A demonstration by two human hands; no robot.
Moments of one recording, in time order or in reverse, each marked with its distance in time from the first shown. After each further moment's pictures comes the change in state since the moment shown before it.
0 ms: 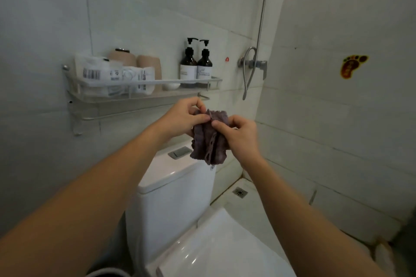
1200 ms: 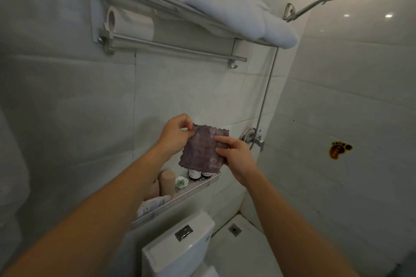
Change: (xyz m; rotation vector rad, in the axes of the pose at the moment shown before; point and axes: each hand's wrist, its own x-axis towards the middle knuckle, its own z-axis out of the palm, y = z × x) left_hand 0.124 0.379 -0.190 0.067 0.400 -0.089; right_hand 0.190 -0.415 -0.017 0.243 -0.262 0.342
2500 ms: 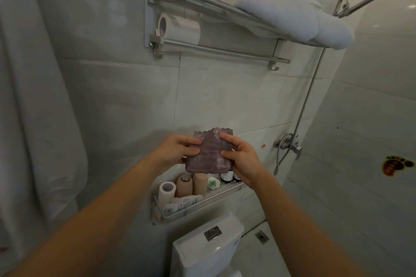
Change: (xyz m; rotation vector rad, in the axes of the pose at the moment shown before) left_hand -0.033 -0.032 -0.087 -0.260 -0.157 -0.411; right_hand 0.017 0.013 0.070 0.210 -0.302 0.051
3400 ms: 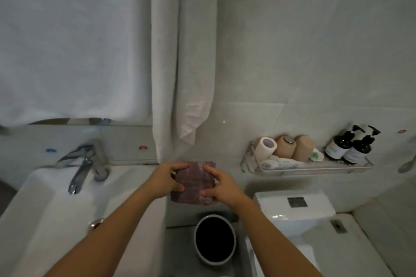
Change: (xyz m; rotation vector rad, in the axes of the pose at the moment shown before) left_hand -0.212 -0.228 -0.197 0.449 0.385 -0.358; right_hand -0.052 0.282 0.196 -0.529 -0.581 0.438
